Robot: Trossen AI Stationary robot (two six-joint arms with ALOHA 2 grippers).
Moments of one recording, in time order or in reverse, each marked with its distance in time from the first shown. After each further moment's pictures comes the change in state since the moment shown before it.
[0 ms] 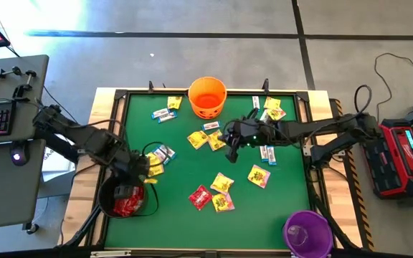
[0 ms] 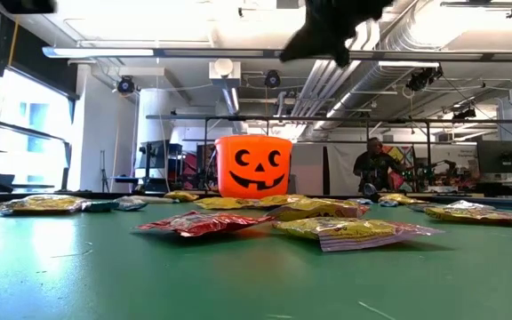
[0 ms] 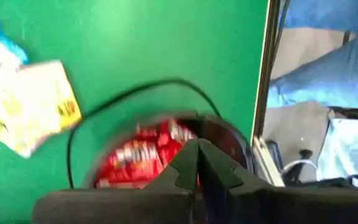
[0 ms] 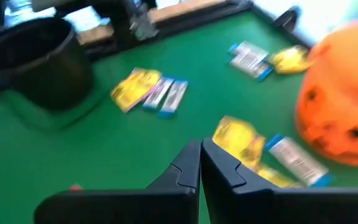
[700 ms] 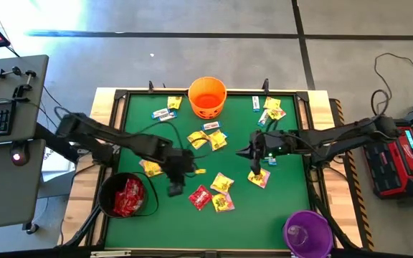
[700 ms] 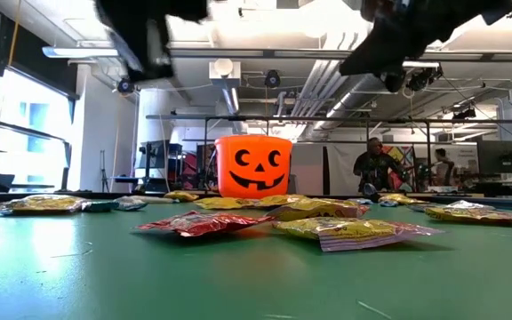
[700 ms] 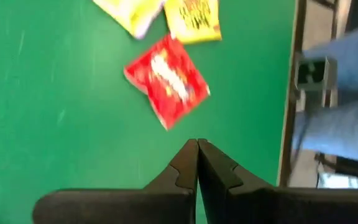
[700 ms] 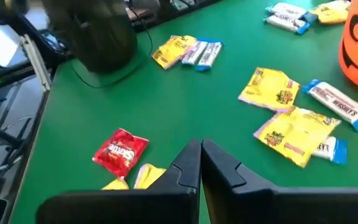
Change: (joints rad) left arm 0.249 0.405 -0.001 0.520 0.065 0.143; right arm 0.079 -0.304 -0.355 0.092 -0.088 0.088
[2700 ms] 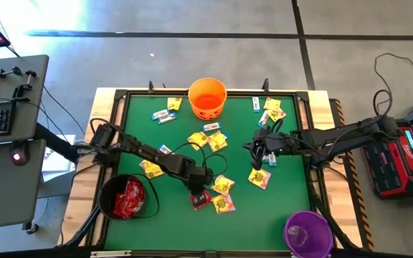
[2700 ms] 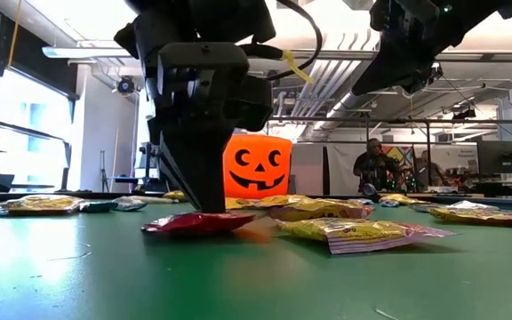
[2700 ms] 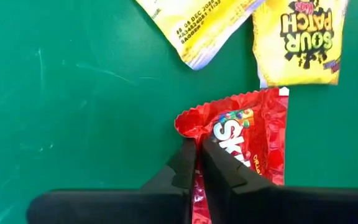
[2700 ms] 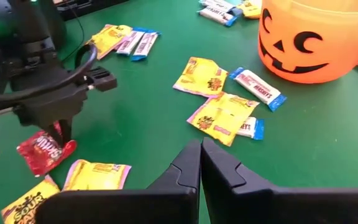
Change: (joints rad) left arm -0.042 0.392 0.001 0.312 -0.123 -0.172; right arm 0.016 -0.032 0.001 -0.161 0.225 0.005
